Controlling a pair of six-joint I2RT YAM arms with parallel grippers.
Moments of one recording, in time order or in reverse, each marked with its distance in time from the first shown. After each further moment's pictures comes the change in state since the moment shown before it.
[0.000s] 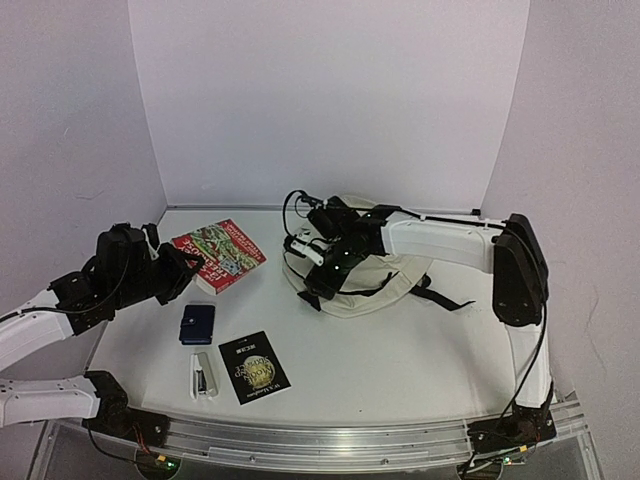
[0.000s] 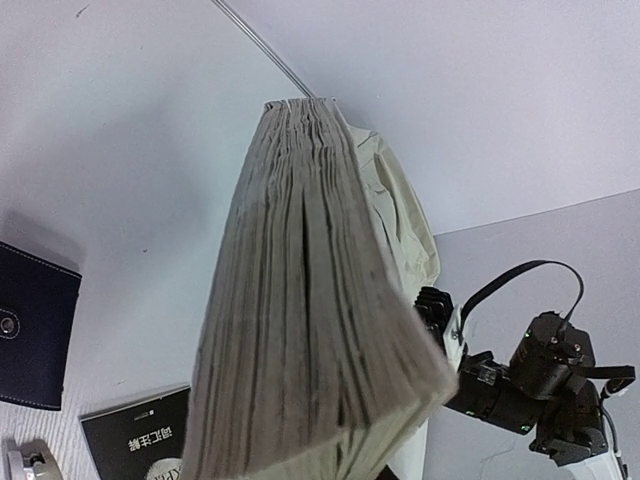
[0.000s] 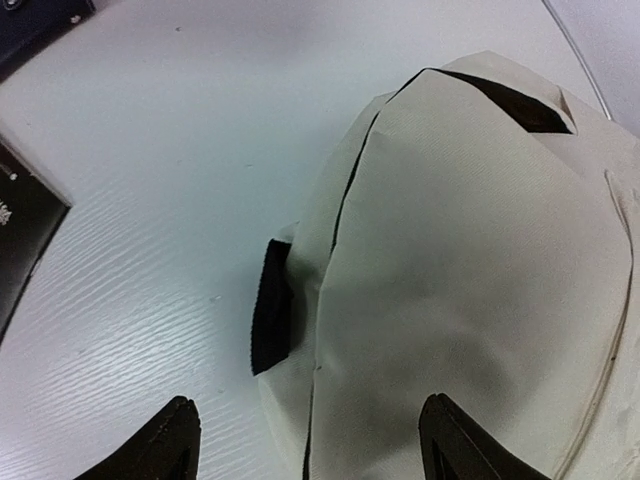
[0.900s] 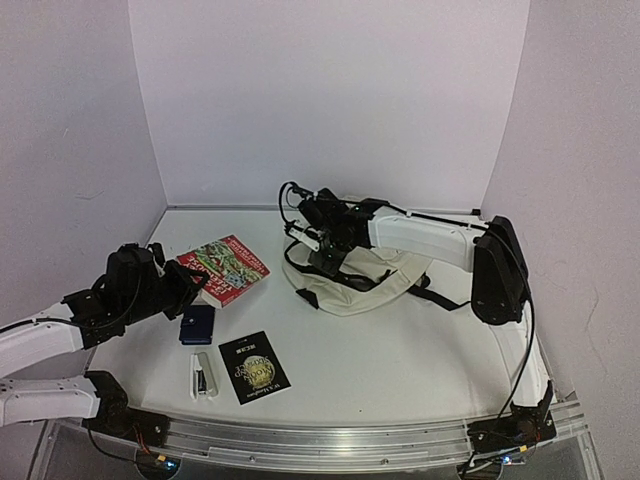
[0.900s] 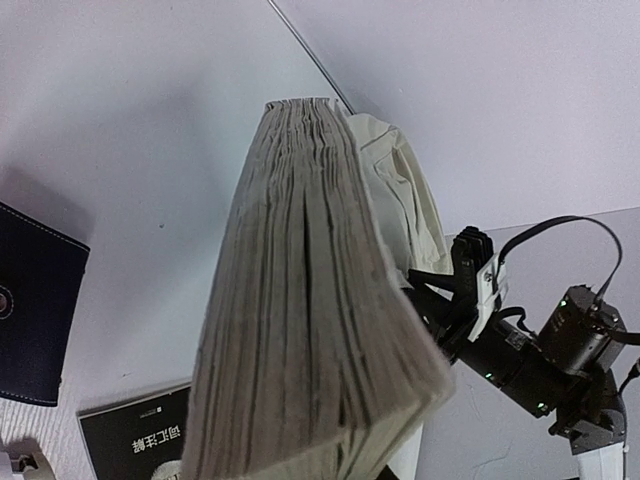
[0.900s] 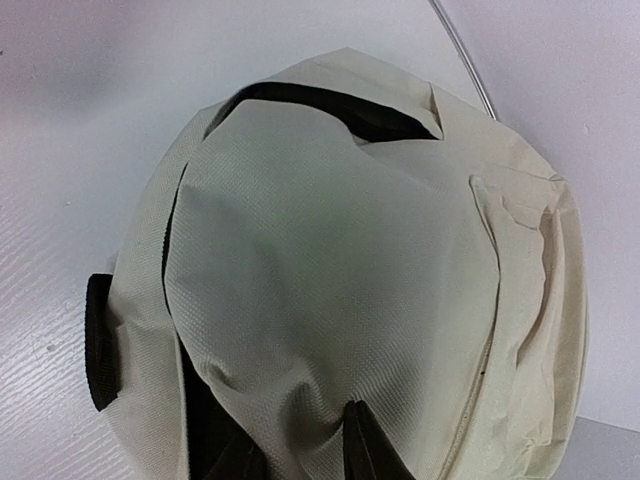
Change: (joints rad) left arm 0.000 0.000 -0.149 0.140 0.003 -0.080; right arm -0.007 0.142 0.210 -0.022 0.308 -0.091
